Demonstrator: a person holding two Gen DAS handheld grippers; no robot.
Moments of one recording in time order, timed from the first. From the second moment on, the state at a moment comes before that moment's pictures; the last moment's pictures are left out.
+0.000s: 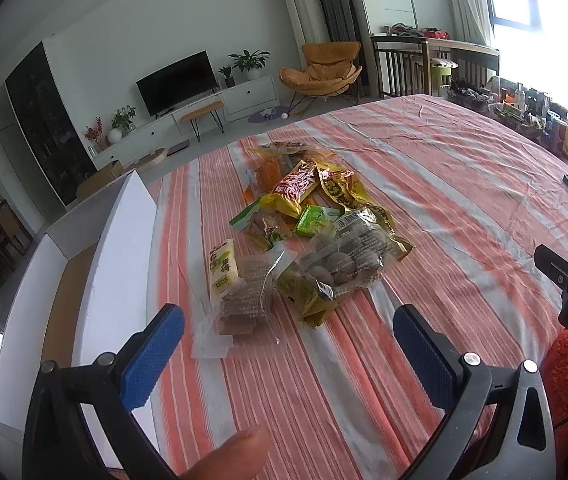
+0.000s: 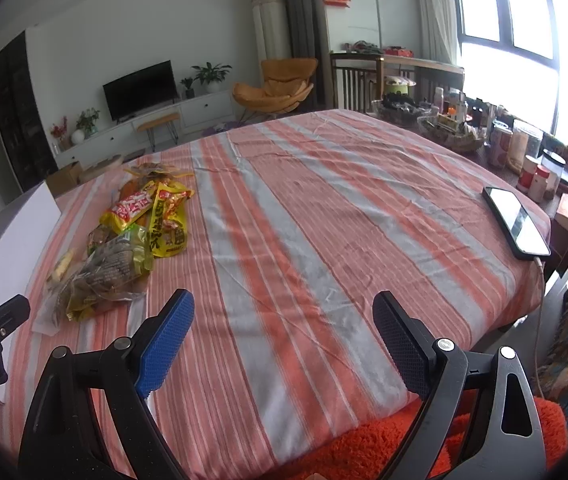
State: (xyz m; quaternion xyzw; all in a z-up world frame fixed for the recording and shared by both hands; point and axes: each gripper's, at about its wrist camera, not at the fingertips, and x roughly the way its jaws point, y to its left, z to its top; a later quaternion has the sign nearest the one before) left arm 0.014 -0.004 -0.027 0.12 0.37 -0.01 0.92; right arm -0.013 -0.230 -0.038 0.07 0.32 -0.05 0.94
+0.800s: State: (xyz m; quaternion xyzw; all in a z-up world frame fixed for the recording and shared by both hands) left arm 0.025 0.007 -0.040 0.16 0.40 0.05 0.90; right arm -0.008 -0.219 -0.044 0.05 0.34 -0.04 0.94
